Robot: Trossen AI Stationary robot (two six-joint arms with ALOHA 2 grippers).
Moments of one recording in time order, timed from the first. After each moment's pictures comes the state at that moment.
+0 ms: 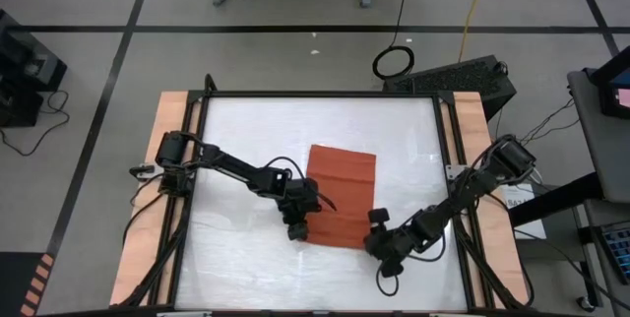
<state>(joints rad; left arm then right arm) -0.11 1.95 1.02 -0.07 0.64 -0.62 0.65 1.68 0.76 -0.14 0.28 0.39</state>
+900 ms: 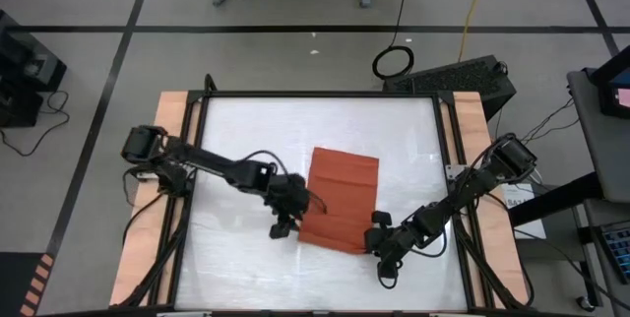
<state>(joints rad) -0.15 1.69 1.02 -0.29 0.38 -0.21 0.64 1.68 0.69 0.00 0.17 0.64</state>
